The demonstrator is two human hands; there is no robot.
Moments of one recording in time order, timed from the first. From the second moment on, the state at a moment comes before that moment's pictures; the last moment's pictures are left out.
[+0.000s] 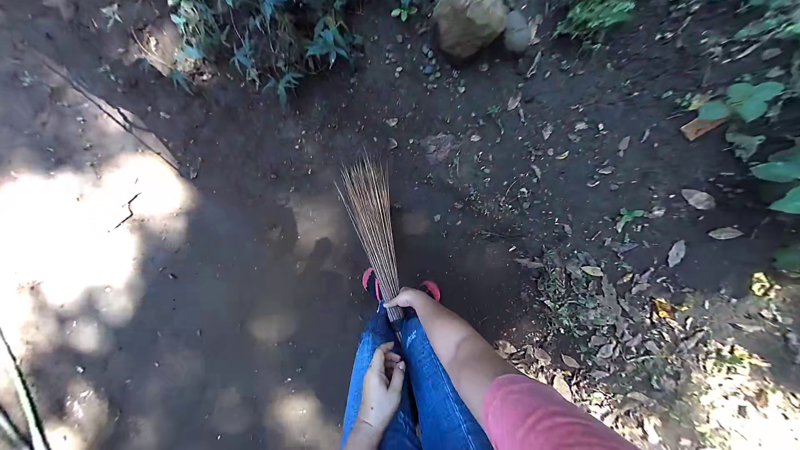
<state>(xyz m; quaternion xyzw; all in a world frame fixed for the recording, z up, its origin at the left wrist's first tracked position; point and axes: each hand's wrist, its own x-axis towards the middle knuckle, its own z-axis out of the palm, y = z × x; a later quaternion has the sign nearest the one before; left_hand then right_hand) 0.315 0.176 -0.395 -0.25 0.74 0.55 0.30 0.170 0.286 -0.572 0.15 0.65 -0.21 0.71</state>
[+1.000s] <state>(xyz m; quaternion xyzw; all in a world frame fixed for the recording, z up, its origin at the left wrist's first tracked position) 0.216 0.248 -0.433 -0.17 0.68 0.36 0.62 0.205 0.370 -0.497 0.48 0.34 -0.77 0.23</state>
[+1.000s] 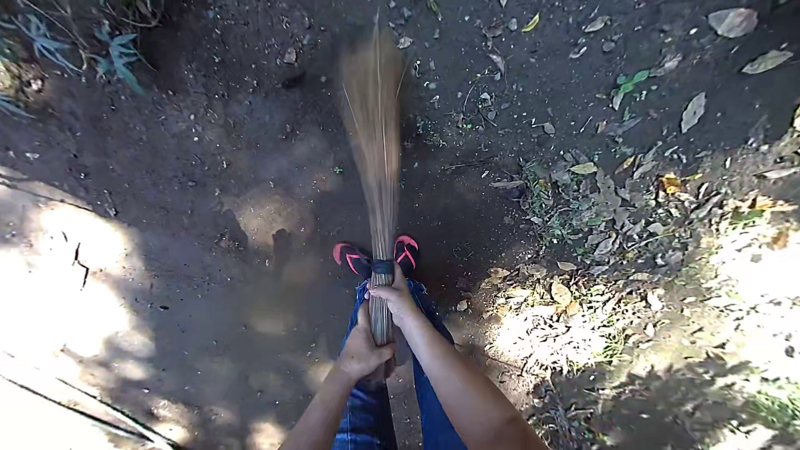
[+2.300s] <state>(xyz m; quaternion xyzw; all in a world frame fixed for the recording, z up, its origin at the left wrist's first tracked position) 0.168 0.461 -0.369 0.13 0.54 0.10 0.83 0.289 0.518 -0.407 0.67 0.19 -0.71 -0.11</state>
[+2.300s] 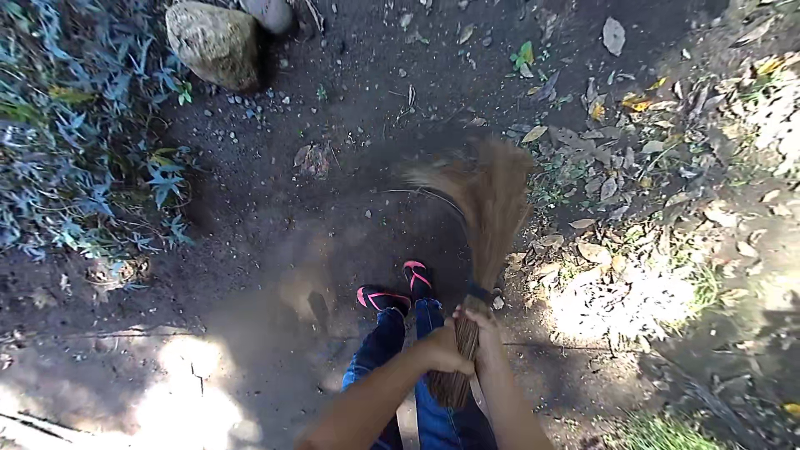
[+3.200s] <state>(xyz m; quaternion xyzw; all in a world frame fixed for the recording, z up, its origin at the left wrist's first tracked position) -0.078 0.477 -0.383 0.27 0.57 0.20 0.75 0.048 0.543 -0.401 0.63 0.19 -0.71 -0.25</state>
